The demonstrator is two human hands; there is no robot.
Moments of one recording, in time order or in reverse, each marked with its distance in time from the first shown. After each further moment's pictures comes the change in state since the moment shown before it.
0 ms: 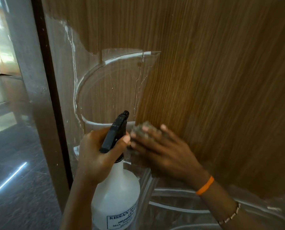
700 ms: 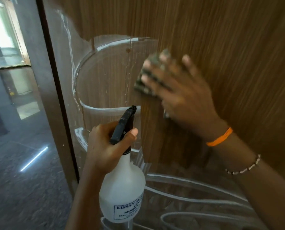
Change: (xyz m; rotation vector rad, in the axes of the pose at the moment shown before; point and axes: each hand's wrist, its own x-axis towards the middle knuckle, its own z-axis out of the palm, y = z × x) left_hand -0.022 0.028 0.035 0.116 0.026 -0.091; right_hand 0.039 0.081 -0.059 -0.137 0.154 0.117
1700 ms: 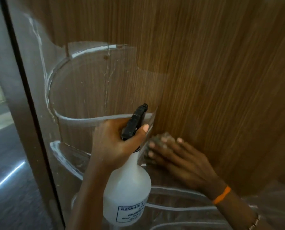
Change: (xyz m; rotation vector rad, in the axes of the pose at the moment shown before) left_hand 0.031 0.020 0.048 -0.022 -0.062 0.189; right_hand -0.143 -0.025 0.009 0.070 -0.187 -0.125
